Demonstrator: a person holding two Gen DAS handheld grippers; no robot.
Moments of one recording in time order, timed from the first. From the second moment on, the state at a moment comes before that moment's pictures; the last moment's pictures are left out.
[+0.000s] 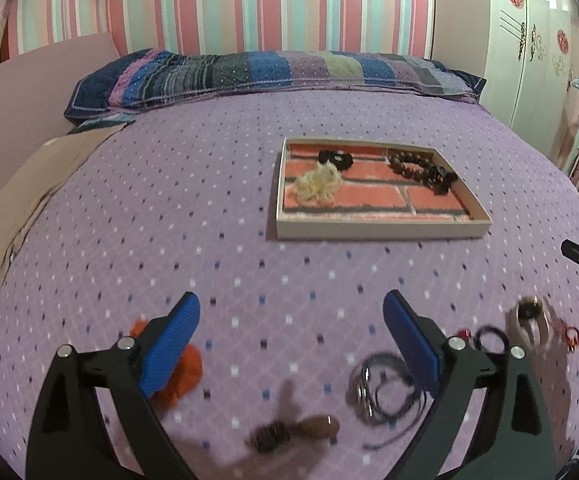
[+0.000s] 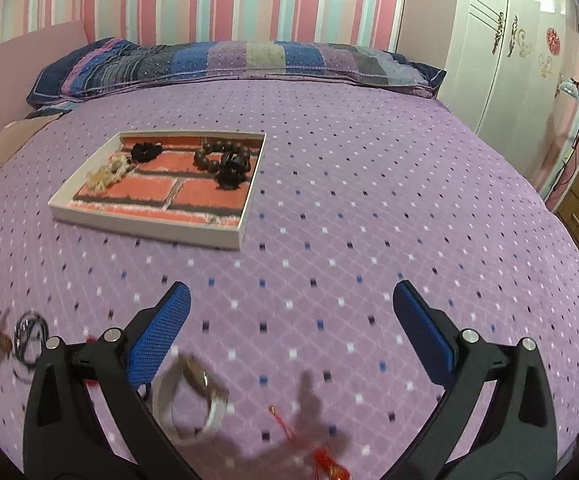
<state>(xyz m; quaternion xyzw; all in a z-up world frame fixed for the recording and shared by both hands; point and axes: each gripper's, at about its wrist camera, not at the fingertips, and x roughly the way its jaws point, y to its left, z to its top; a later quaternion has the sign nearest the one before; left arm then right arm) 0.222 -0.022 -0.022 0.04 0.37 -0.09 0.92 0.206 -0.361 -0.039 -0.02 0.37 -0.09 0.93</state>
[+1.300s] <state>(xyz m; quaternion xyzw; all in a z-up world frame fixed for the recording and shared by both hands) 0.170 0.005 -0.123 0.02 0.41 -0.08 0.91 0.108 -0.395 -0.135 0.00 0.40 -0.12 0.91</state>
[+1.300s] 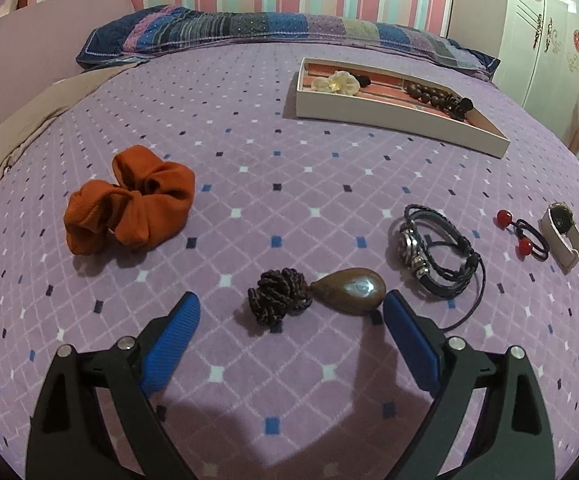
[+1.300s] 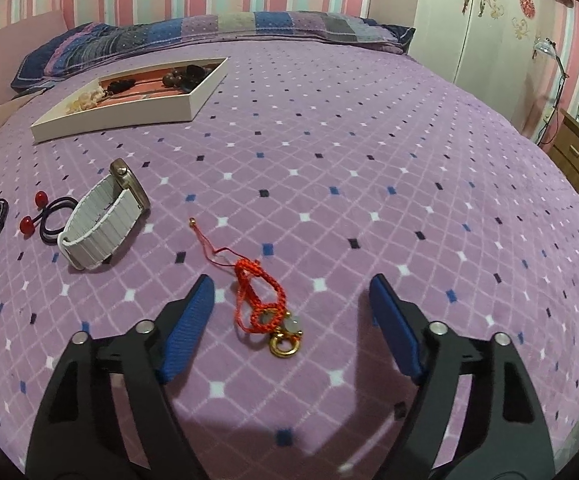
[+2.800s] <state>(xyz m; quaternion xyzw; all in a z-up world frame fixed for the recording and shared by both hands) 0.177 0.023 -0.117 -0.03 0.42 -0.13 0.90 0.107 -0.391 -0.136 0.02 0.39 -0.11 0.92</state>
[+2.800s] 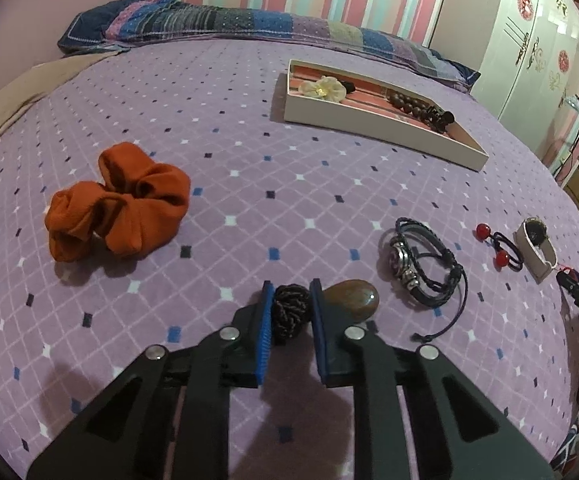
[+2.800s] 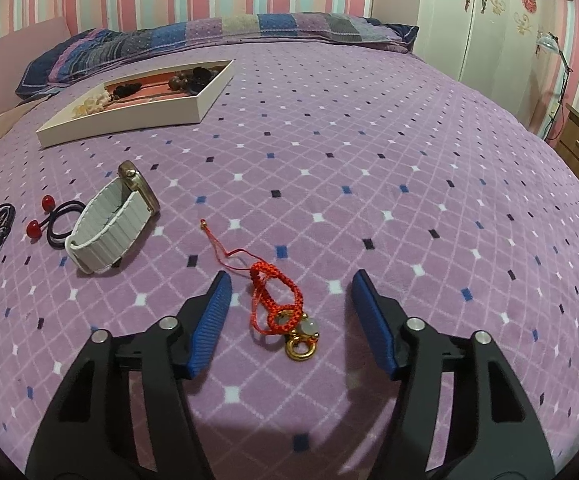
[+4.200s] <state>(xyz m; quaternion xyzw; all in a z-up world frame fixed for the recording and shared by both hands) 0.269 -0.031 -0.060 -0.02 0.39 -0.15 0.91 0.224 -0.348 -0.060 0.01 0.35 -0.05 0.94</state>
